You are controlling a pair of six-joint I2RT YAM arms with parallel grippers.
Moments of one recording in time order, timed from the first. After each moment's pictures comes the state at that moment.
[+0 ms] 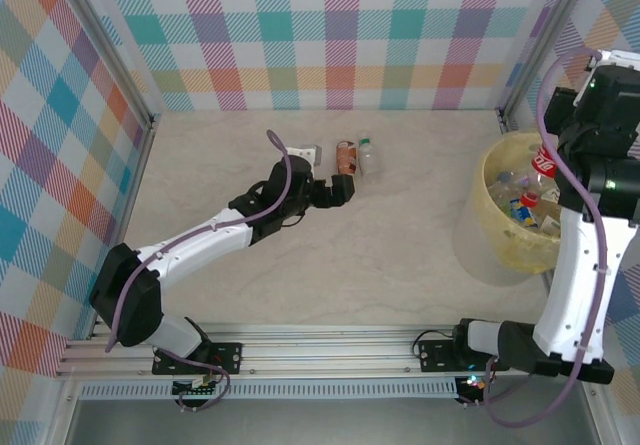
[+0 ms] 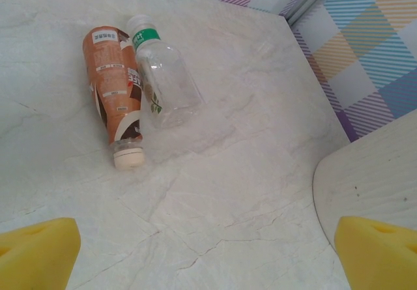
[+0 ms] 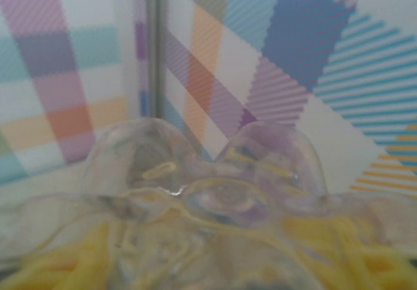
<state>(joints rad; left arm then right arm) -0.75 1.49 1.12 -0.12 -0.05 -0.61 -0.18 1.28 1.96 -1.06 0.41 -0.03</state>
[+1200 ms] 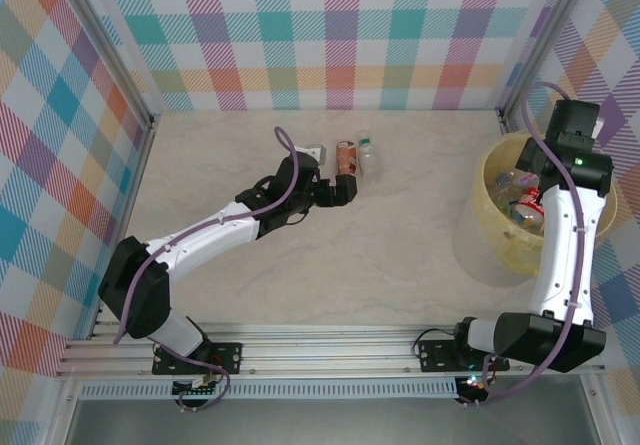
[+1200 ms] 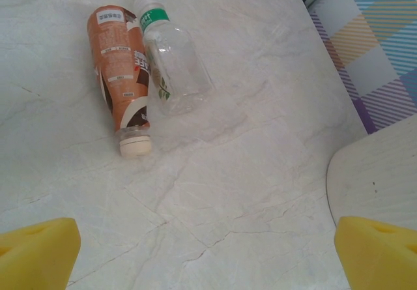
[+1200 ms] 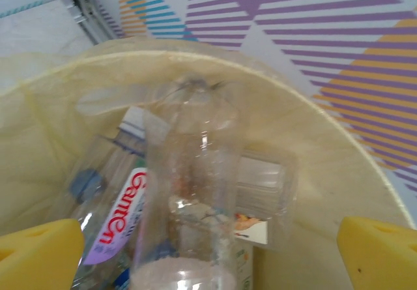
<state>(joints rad) -0.75 1.54 1.18 -0.19 -0.06 -0.61 -0.26 1.29 1.61 -1.13 0.42 0.13</state>
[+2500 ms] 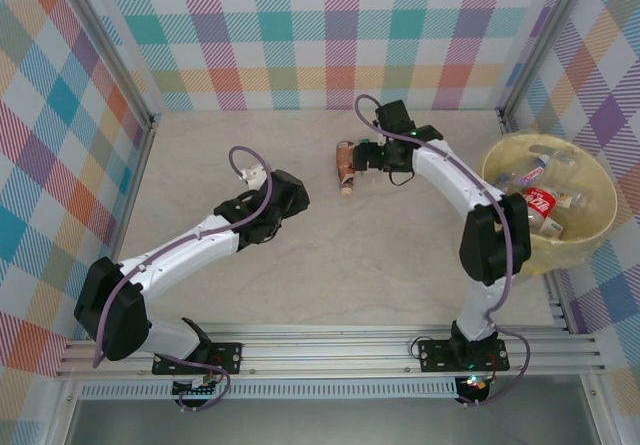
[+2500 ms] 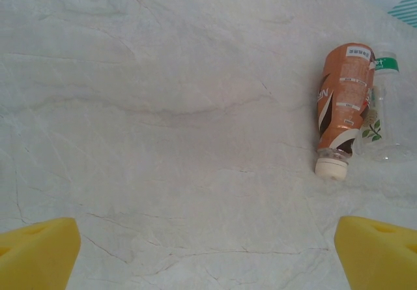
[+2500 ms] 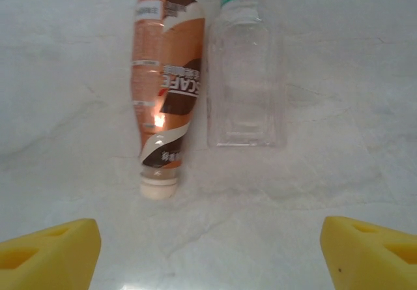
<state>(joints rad) -0.71 1.39 1.05 -0.51 -0.50 -0.92 0.40 1.89 1.64 -0.75 0.00 0.32</state>
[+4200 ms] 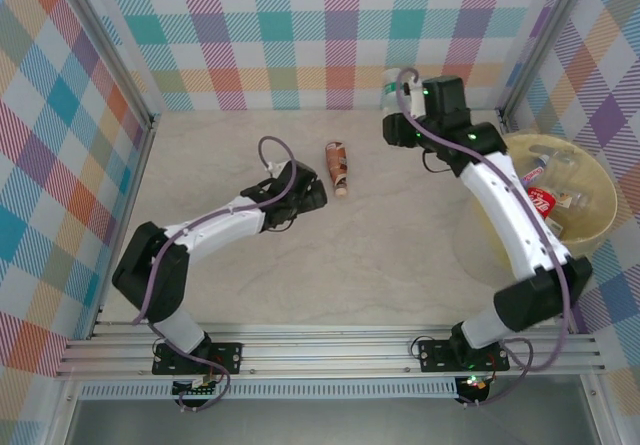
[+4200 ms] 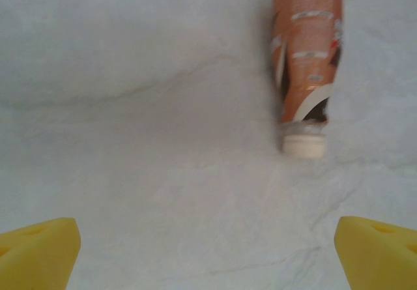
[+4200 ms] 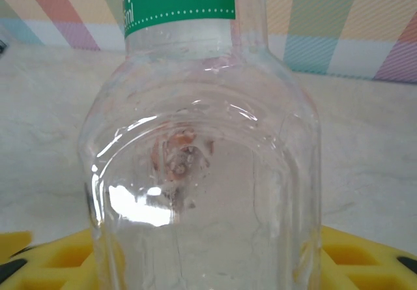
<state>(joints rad) -0.65 1.70 1.19 -0.36 -0.28 -0.79 0.36 1.45 1.67 -0.80 0.01 0.14</state>
